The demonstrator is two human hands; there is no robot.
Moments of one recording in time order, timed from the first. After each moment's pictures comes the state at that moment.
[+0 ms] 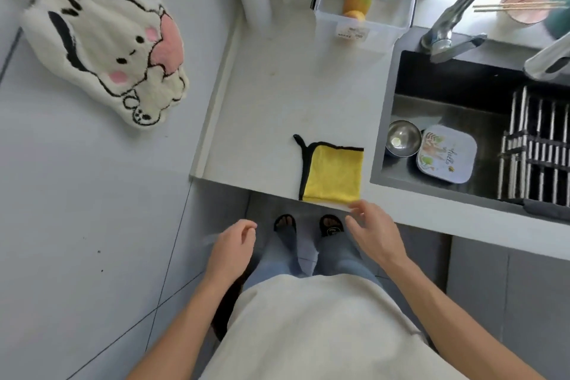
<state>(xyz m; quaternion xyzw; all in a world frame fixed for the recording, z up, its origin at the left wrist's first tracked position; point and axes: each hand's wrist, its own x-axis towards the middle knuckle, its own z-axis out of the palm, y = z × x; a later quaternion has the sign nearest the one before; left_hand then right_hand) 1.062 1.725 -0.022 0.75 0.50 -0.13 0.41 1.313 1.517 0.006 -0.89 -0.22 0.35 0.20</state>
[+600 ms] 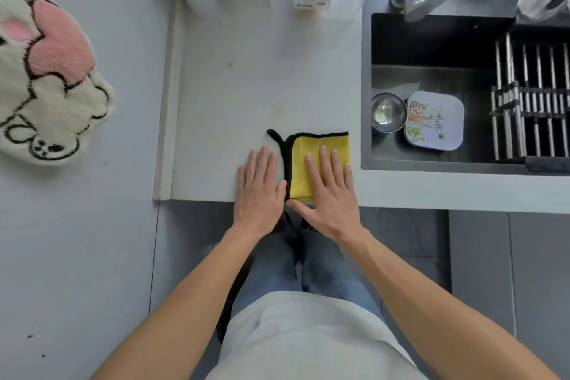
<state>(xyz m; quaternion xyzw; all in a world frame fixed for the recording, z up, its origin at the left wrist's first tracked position) 1.203 1.747 -0.068 0.94 0.24 -0.14 0.21 1.297 1.586 -0.077 -0.91 -0.35 0.18 0.08</state>
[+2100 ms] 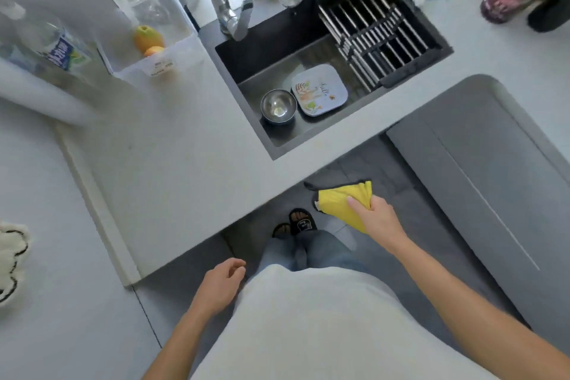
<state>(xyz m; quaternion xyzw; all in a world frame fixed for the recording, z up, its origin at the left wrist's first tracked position) 1.119 1.743 -0.022 0.82 0.21 -0.42 0.32 1.242 1.382 0.018 -0.82 0.24 0.27 0.44</state>
